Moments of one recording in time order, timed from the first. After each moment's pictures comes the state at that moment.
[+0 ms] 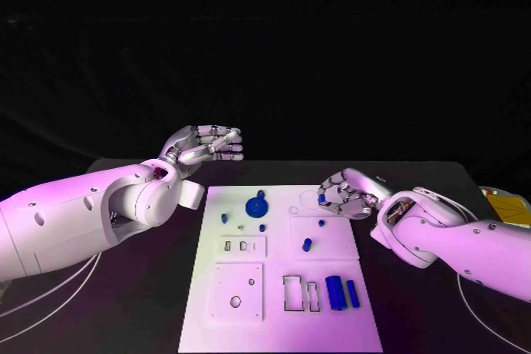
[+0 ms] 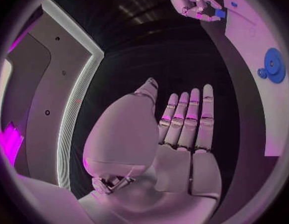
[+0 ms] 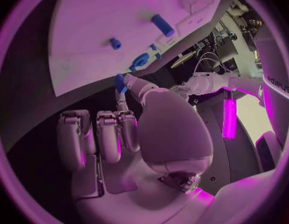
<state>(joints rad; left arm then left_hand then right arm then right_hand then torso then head) 1.24 -0.94 -0.01 1.54 -0.10 -0.28 0.39 1.48 -0.09 0.16 0.29 0.05 0.79 0.20 0.22 0.20 0.92 0.20 0.07 0.06 0.88 0.17 0.17 0.31 0.17 0.84 0.27 0.29 0.08 1.23 -0.80 -0.14 1.54 -1.26 -0.48 -0.05 1.34 -0.12 0.49 0.06 0.13 1.00 0.13 0.18 0.53 1.47 0.05 1.48 1.31 1.47 -0.02 1.56 1.31 0.03 1.47 0.09 1.52 1.31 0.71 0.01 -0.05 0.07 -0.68</state>
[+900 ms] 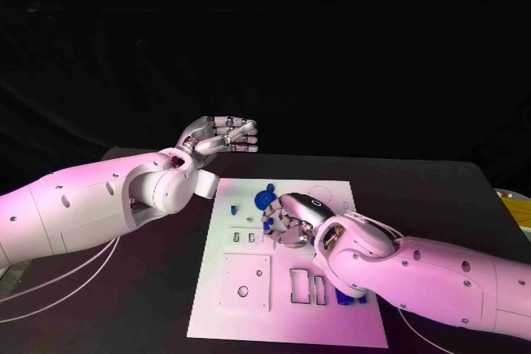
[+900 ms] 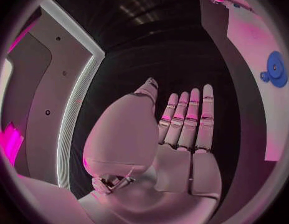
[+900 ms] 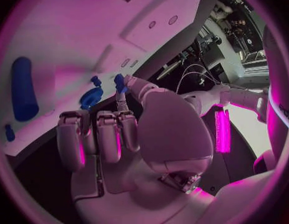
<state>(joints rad) 1.24 -0.91 -0.01 1.52 -0.10 -0.28 0.39 1.48 -0.09 0.16 0.29 0.05 0.80 0.20 0.22 0.20 0.93 0.20 0.07 0.06 0.88 0.17 0.17 0.31 0.17 0.84 0.27 0.29 0.08 1.14 -0.54 -0.16 1.58 -1.39 -0.47 -0.26 1.33 -0.12 0.49 0.06 0.14 0.99 0.13 0.18 0.53 1.47 0.05 1.48 1.31 1.47 -0.02 1.56 1.31 0.03 1.47 0.09 1.52 1.31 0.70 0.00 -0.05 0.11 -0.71</state>
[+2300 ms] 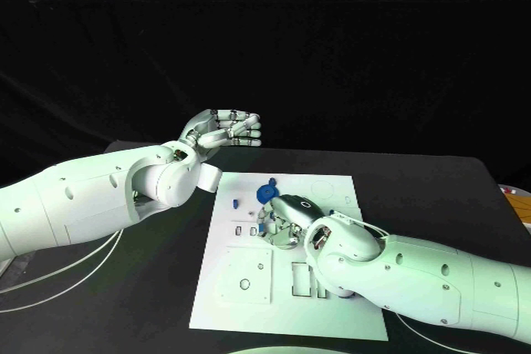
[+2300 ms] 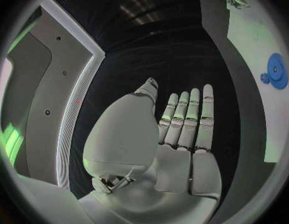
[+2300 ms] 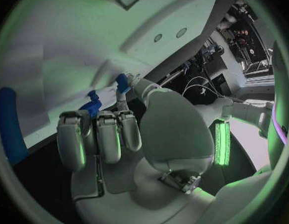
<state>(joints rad) 1.24 -0.91 -0.01 1.52 -0.10 -0.28 0.38 1.48 -0.09 0.16 0.29 0.05 0.80 0.20 0.22 0.20 0.93 0.20 0.07 0.06 0.88 0.16 0.17 0.31 0.17 0.84 0.27 0.29 0.08 1.10 -0.47 -0.16 1.53 -1.50 -0.44 -0.32 1.29 -0.15 0.48 0.07 0.14 0.99 0.13 0.20 0.55 1.47 0.05 1.48 1.31 1.47 -0.02 1.56 1.31 0.03 1.47 0.09 1.52 1.31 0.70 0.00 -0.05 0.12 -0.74</state>
